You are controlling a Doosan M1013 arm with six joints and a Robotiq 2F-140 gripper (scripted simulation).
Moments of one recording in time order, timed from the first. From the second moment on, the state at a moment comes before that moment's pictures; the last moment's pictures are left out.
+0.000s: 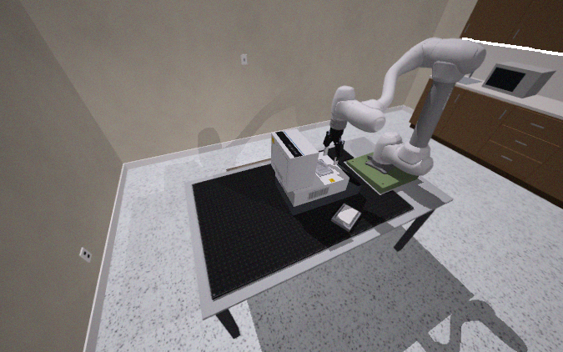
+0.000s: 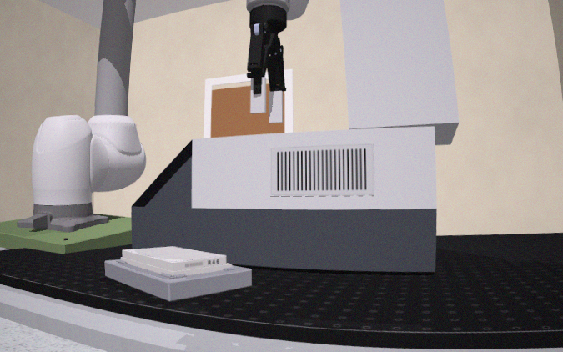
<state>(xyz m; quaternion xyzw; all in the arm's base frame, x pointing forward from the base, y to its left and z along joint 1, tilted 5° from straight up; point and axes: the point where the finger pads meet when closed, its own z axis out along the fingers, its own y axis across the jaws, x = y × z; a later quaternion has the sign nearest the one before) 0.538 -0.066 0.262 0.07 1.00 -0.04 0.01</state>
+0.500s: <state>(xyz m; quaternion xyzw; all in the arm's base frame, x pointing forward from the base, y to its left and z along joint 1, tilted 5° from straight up) 0.522 -0.130 0.267 0.12 0.99 -0.04 0.02</state>
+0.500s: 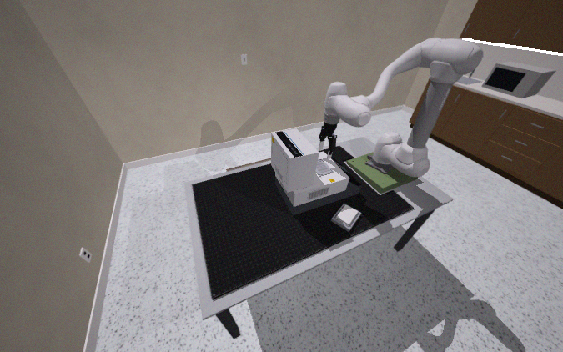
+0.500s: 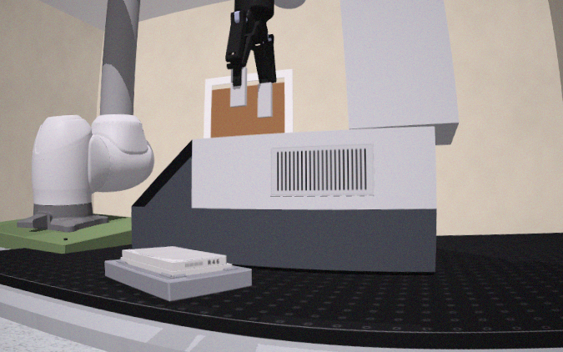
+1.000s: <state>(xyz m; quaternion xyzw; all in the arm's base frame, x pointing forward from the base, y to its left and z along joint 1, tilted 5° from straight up) 0.507 -0.195 0.273 0.17 0.98 -0.04 0.02</state>
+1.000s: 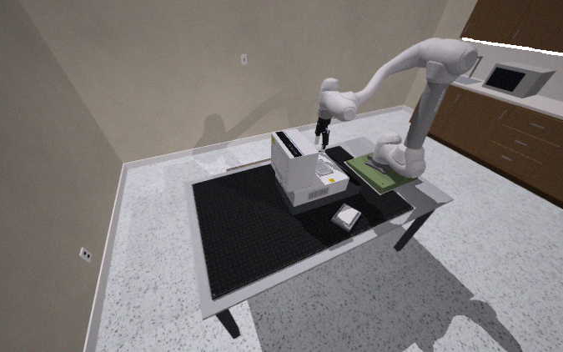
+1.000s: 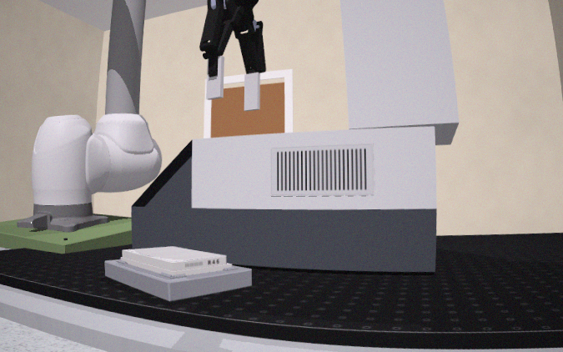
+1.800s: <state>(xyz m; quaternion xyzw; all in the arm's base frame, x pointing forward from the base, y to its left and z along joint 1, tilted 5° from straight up) 0.482 -0.298 0.281 0.25 0.97 -0.04 0.02</state>
